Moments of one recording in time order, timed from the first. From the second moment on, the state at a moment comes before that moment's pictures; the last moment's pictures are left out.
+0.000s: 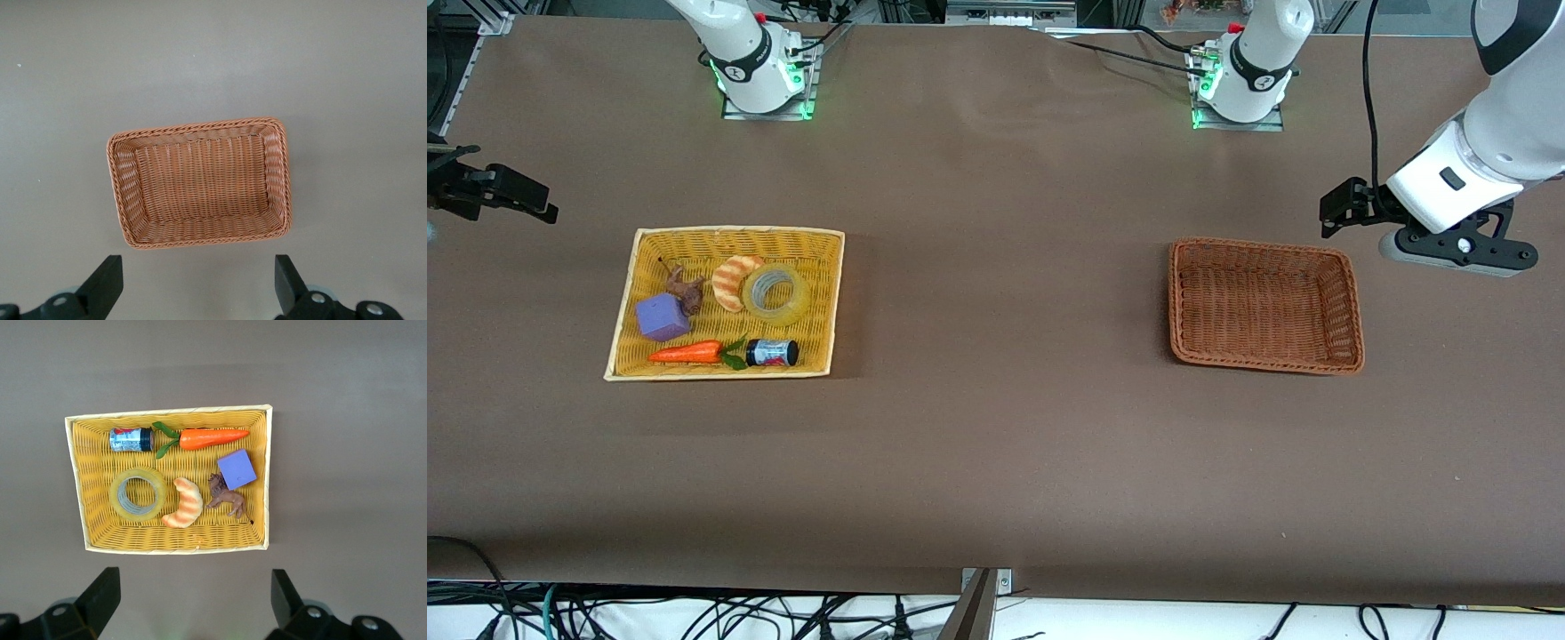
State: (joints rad) left arm -0.21 0.06 0.08 -1.58 0.01 1.56 0.03; right arm -0.05 0.05 -0.01 -1.56 -0.01 1.53 -0.04
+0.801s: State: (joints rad) left arm -0.21 0.07 0.08 -1.58 0.01 1.56 0.03; right arm -0.05 0.05 -0.01 -1.56 -0.01 1.53 -0.04
